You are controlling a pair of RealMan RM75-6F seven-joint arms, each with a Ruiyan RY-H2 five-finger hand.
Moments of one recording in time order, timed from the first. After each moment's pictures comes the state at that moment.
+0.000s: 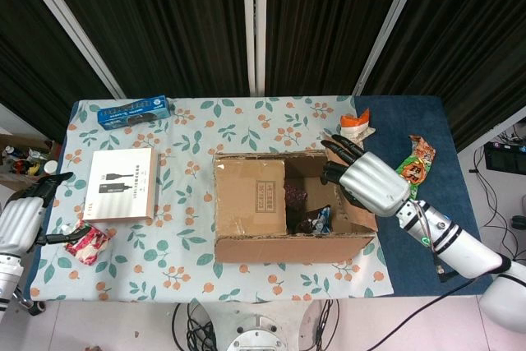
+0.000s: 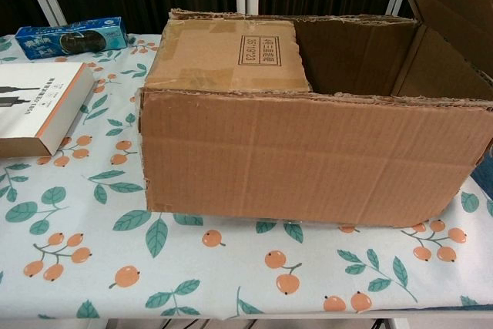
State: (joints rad) left arm -0.23 -0.89 -0.08 -1.81 1.41 1.26 -0.22; right arm 0.77 -0.80 0.09 -1.87 -1.64 1.01 0.07
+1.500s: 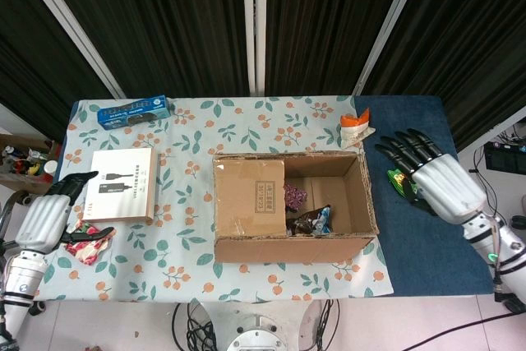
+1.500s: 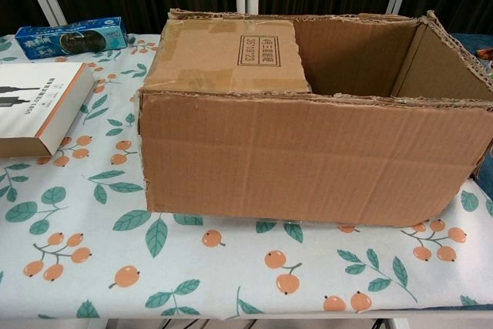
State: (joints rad) left arm -0.27 -0.92 -0.09 -1.91 1.38 1.26 -0.08; right arm 0.54 -0.74 0.10 -1.82 -1.66 1.17 0.14
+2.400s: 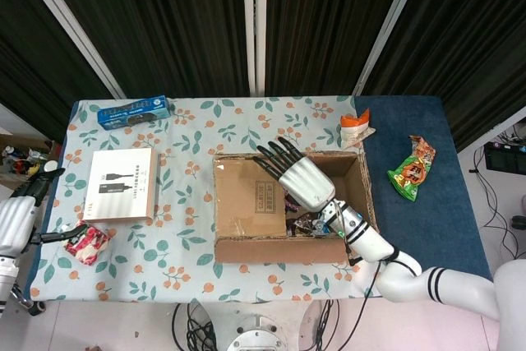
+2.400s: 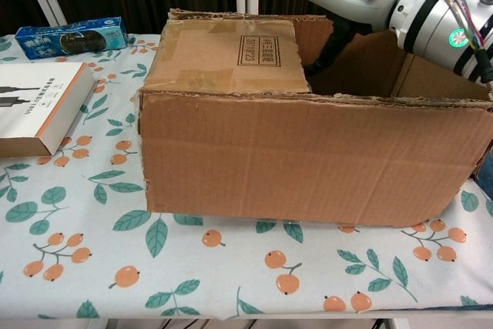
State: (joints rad) left arm -0.21 -0.89 -0.09 -1.82 1.40 1.32 -0.22; right arm 0.83 -1.55 0.19 -1.40 -1.53 1.09 -0.27
